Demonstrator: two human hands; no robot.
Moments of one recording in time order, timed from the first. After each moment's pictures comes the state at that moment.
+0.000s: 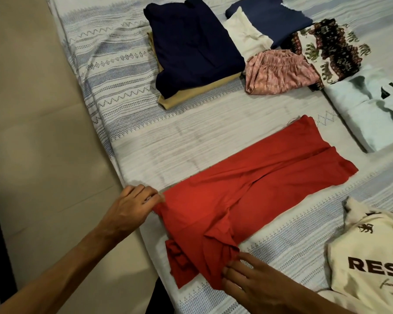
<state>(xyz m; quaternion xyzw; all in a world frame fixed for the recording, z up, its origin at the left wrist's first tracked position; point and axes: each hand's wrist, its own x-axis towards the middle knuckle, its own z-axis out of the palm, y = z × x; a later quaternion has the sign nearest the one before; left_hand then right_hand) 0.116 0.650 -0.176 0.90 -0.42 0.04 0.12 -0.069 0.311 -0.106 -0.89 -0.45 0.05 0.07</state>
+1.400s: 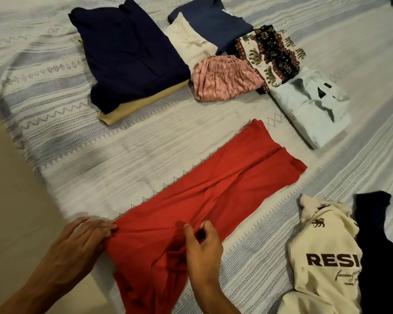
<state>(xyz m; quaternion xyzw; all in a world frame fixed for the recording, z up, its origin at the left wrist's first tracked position) 0.115 0.643 -0.187 0.89 -0.42 -0.01 0.20 0.006 0.368 -0.143 -0.73 0.47 -0.04 0.49</state>
